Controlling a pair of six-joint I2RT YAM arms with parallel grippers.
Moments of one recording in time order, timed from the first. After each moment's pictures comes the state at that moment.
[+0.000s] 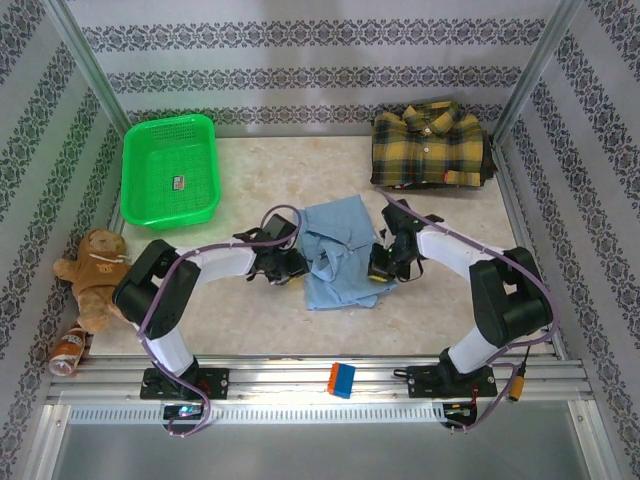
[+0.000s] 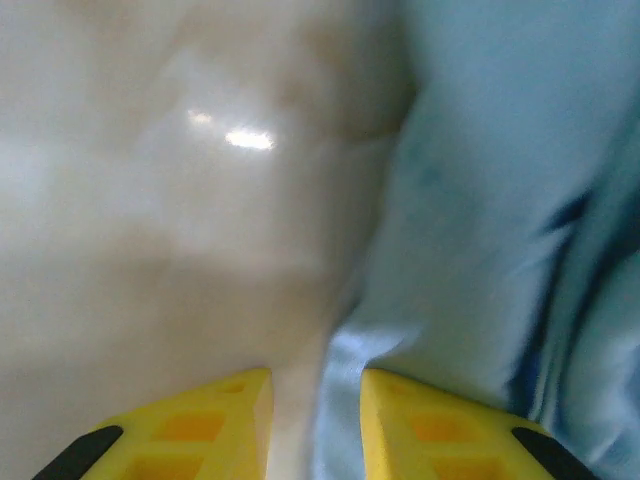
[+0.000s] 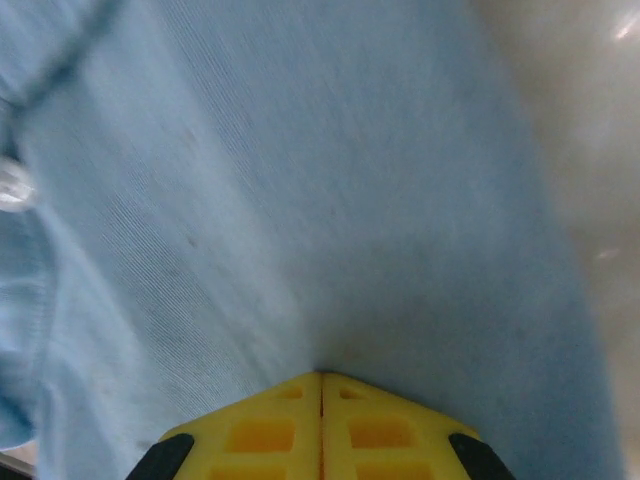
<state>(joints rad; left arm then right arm) -0.58 1.75 0.95 -0.30 0.25 -0.97 0.36 1.60 0.91 -0.70 -0.39 0.63</state>
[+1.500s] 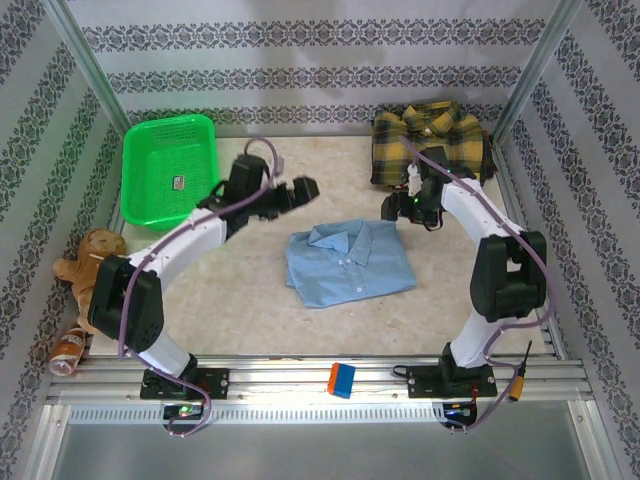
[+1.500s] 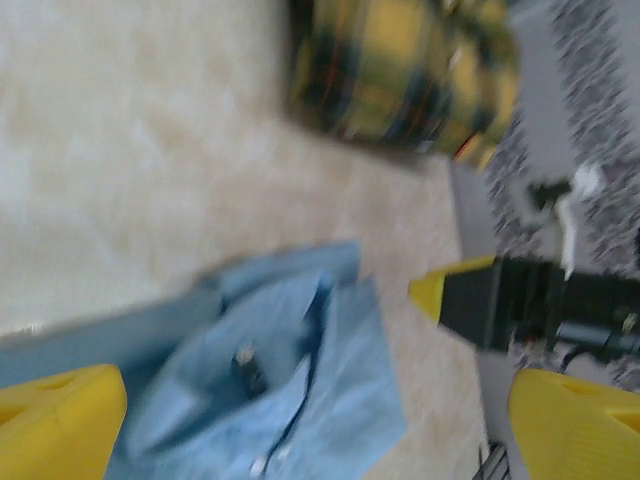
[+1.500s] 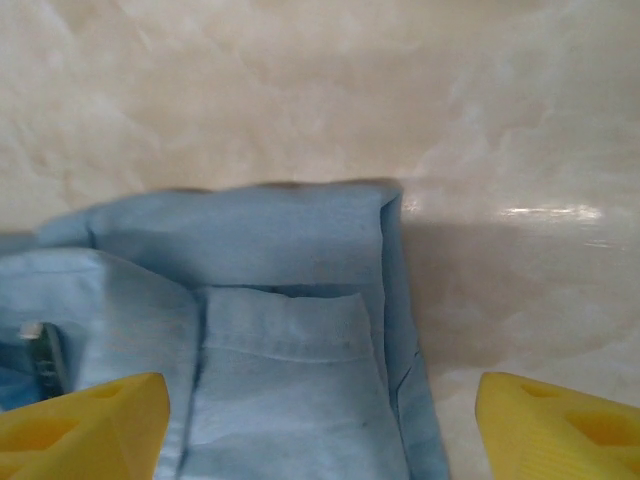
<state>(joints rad) -0.43 1.58 1.13 -0.18 0.41 -0.80 0.11 1.77 1.36 -0.86 -0.28 0.18</state>
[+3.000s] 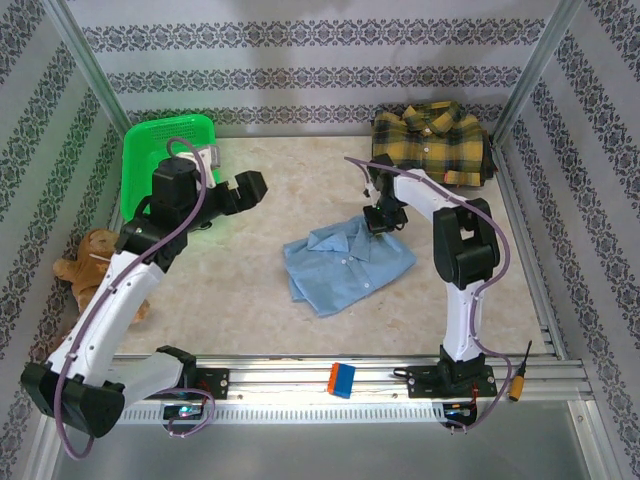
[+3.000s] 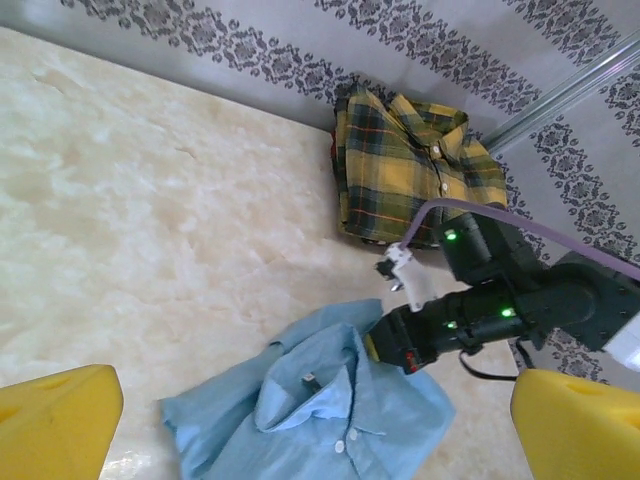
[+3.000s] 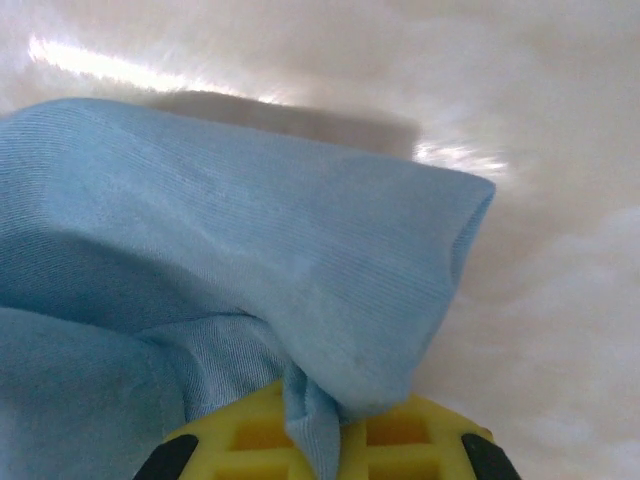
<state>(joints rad) -0.29 1.09 1.20 -0.55 0.21 -0.57 0.29 2.06 1.60 -1.00 -0.05 0.11</state>
